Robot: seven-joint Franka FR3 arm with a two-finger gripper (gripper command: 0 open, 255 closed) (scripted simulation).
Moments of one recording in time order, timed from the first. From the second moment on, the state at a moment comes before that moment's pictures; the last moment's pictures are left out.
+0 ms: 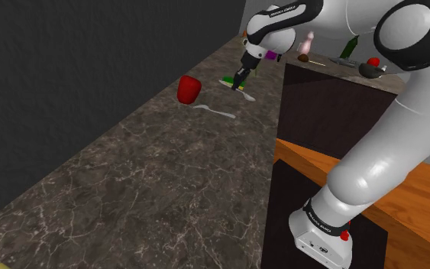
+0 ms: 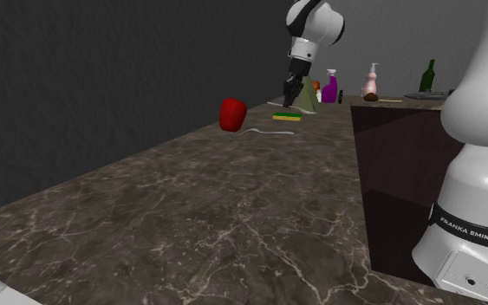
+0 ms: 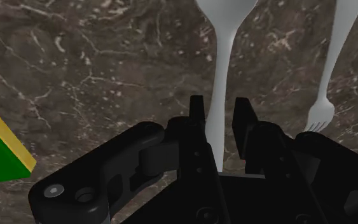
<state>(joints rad) -0.34 0.08 -0.03 -2.01 0.28 2.19 -0.73</state>
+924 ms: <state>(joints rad) -0.53 0.35 -0.14 -1.63 0.33 2.00 -1.00</state>
